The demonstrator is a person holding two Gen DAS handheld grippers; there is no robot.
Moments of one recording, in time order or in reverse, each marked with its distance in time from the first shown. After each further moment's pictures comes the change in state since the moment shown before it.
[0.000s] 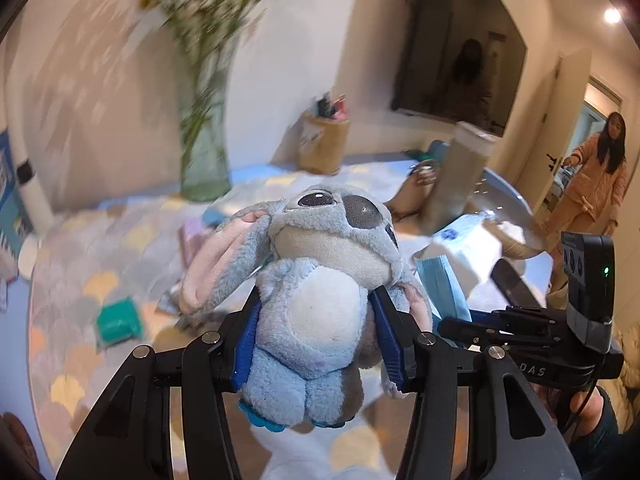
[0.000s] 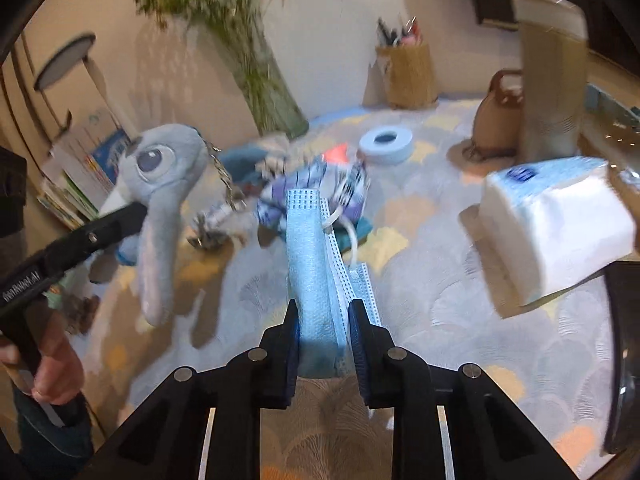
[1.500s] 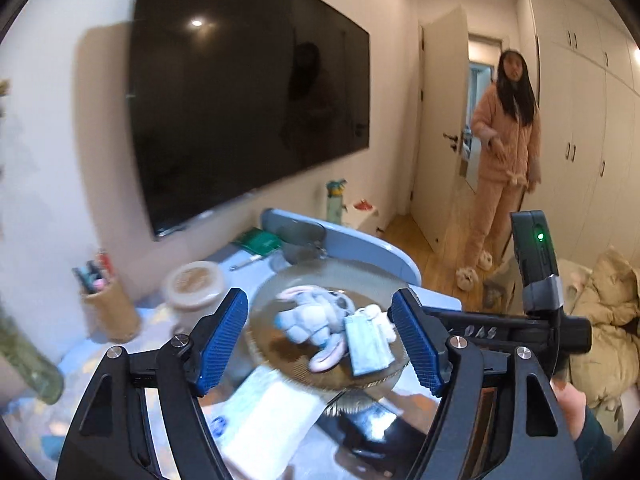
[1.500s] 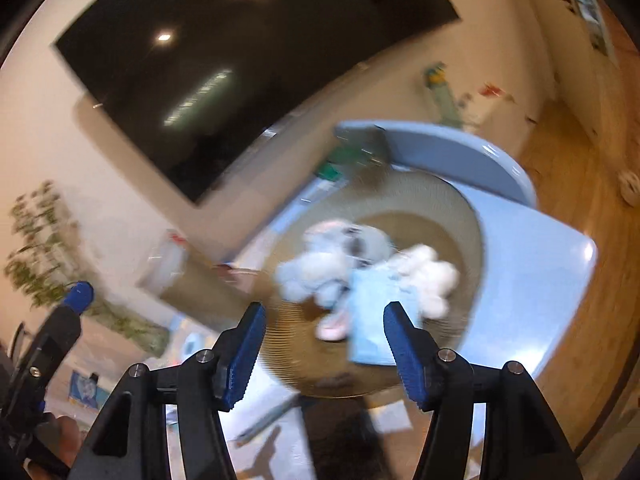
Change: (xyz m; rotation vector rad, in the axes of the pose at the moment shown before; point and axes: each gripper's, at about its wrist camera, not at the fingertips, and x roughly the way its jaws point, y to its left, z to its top) left arm 0.059 -0.269 0.140 0.342 -0.146 -0.265; right arm -0.190 -0.266 0.039 0.539 -0.328 -0.171
